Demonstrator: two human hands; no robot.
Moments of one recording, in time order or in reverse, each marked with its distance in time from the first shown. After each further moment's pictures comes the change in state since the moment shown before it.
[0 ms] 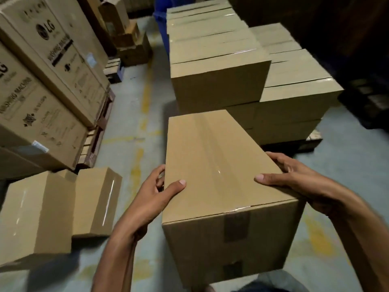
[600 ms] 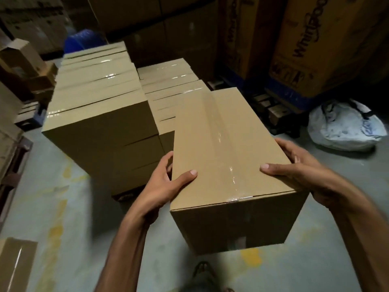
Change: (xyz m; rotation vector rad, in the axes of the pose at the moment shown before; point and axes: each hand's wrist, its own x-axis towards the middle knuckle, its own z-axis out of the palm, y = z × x) left_hand 0.079 0.127 0.445 0.076 -0.357 0.163; right_hand -0.123 0.098 -0.415 0.146 0.384 -0.135
